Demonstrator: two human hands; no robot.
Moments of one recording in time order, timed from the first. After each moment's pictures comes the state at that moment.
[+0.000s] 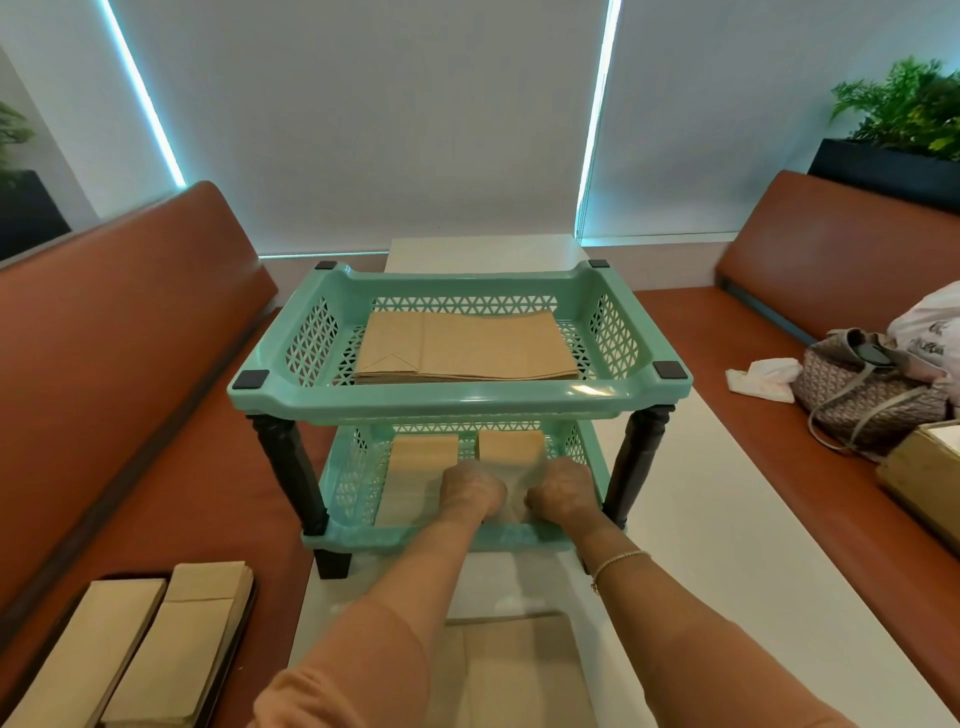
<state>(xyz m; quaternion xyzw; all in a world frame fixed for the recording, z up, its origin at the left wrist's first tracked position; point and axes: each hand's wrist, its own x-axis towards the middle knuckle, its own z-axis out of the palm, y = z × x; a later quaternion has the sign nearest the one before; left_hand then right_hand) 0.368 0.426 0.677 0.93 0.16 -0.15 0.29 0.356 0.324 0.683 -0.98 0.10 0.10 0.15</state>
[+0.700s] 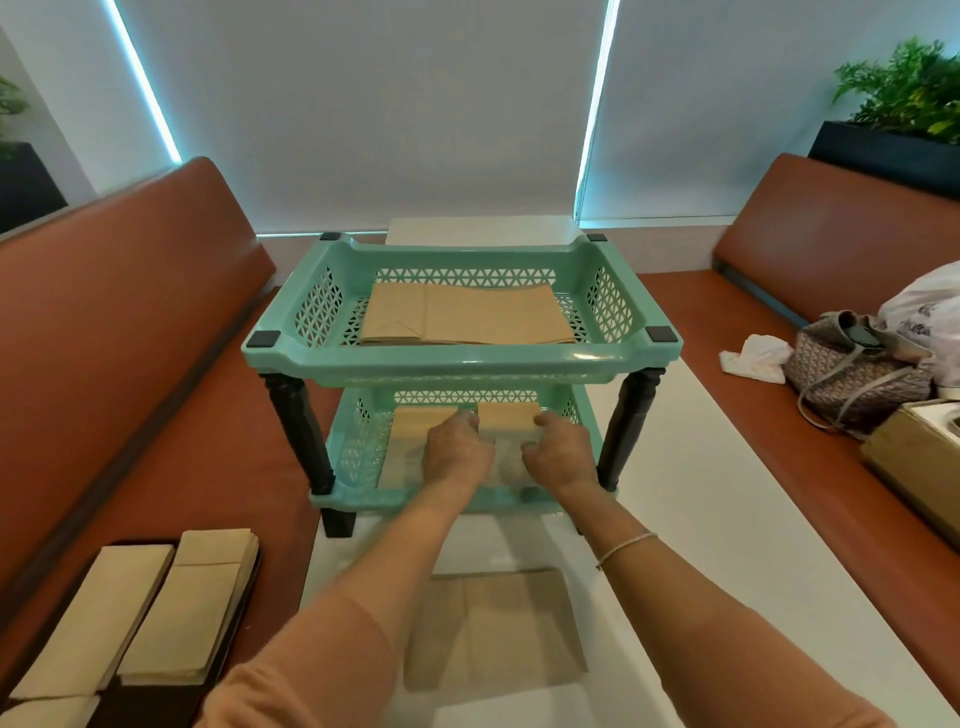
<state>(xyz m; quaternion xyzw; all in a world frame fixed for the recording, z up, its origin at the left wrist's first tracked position) 0.345 0.440 0.691 0.92 0.11 -0.02 0.36 0.330 0.330 0.697 -0.94 0.13 -0.01 0.31</state>
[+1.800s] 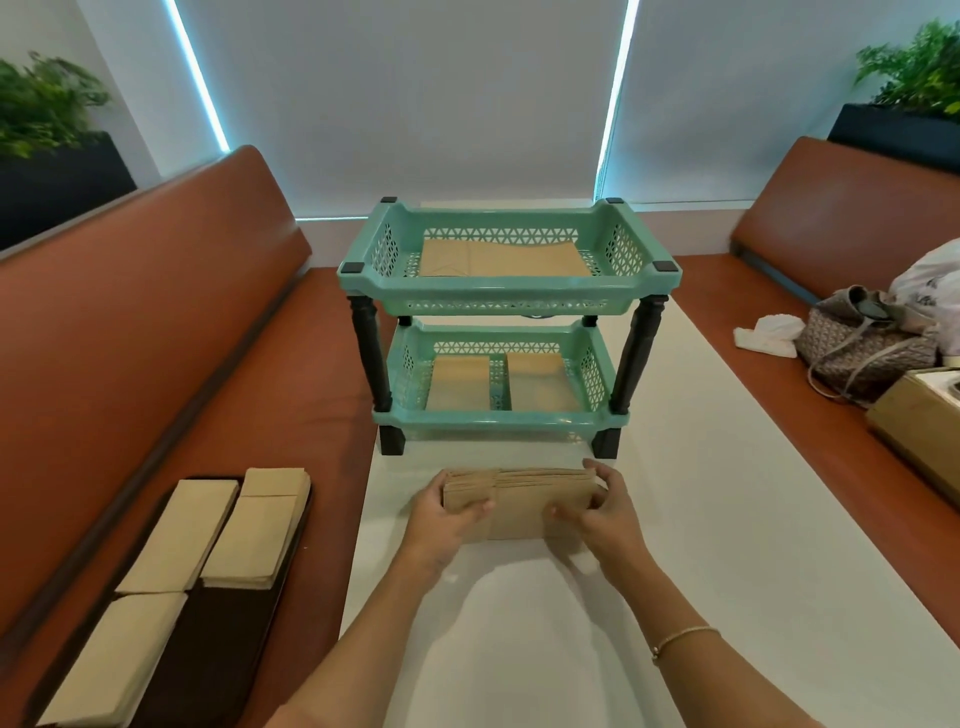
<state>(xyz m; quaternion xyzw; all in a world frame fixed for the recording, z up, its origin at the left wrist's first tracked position) 0.179 0.512 0.636 0.69 0.09 -0.07 0.71 0.176 0.325 0.629 -0.70 0.17 0.02 0.70</state>
